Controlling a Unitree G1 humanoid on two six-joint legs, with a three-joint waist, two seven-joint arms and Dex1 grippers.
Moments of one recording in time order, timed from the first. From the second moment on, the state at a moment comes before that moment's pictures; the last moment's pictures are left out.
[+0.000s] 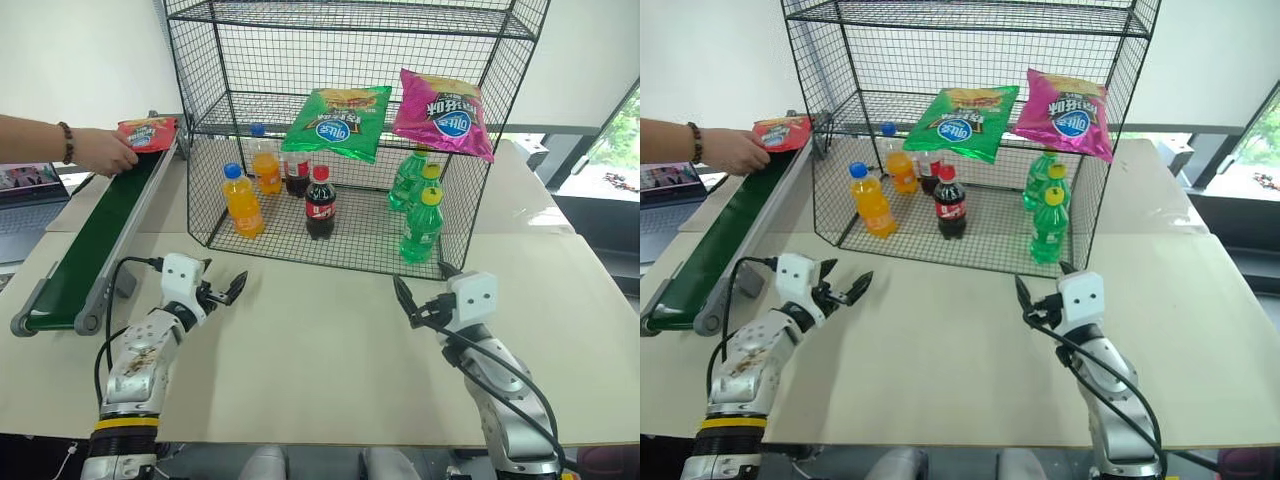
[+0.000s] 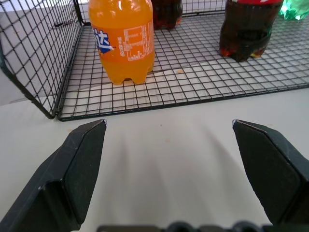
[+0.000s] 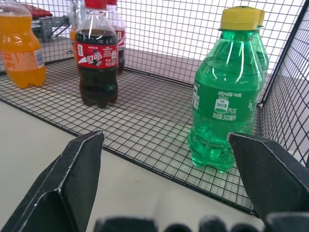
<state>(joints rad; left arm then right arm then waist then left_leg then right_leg) -0.17 0.43 0.19 0.01 -0.29 0.25 -0.49 0.02 -0.24 -0.03 -0.42 0.10 0.22 0.27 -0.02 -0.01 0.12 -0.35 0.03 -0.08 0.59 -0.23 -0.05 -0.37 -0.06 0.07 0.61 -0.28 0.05</state>
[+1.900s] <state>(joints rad) 0.28 0.49 0.95 0.00 -1.89 0.66 0.07 -0.68 -0.34 0.17 -0.21 0.60 0.39 1.09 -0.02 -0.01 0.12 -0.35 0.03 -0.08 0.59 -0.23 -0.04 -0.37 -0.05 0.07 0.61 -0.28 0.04</state>
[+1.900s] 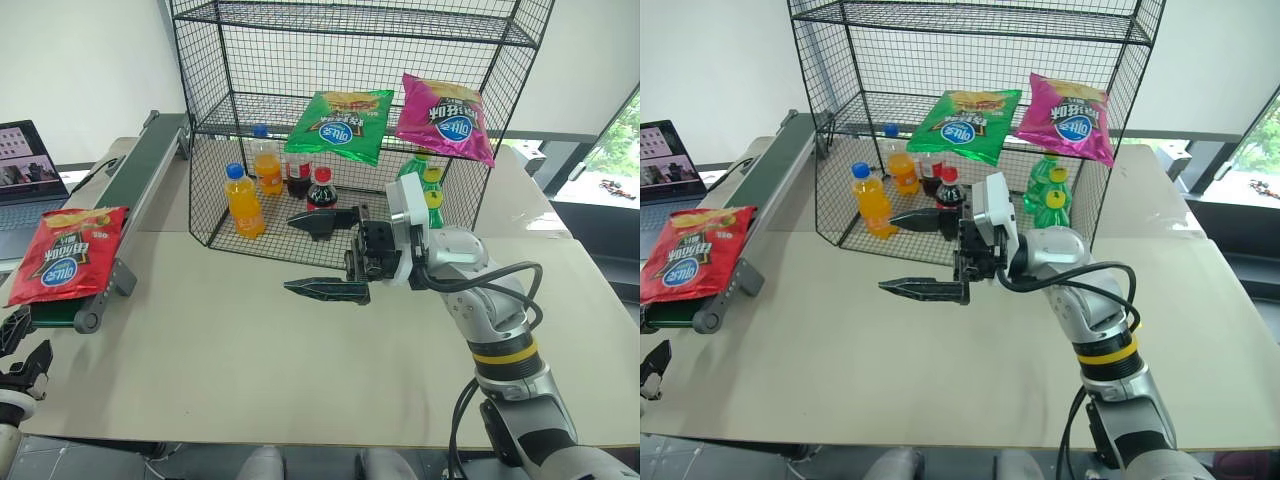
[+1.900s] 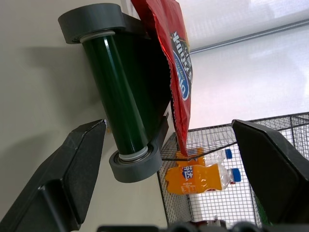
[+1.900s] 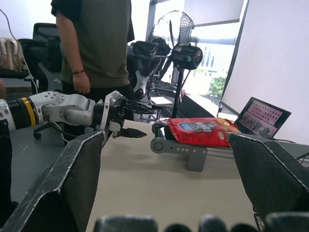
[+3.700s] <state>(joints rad) -0.94 0.47 0.38 0.22 -1.82 0.75 0.02 -0.60 -0.28 0.02 -0.41 0.41 0.29 0.54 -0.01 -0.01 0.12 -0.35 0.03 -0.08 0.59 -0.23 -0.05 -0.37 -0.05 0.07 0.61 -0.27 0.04</state>
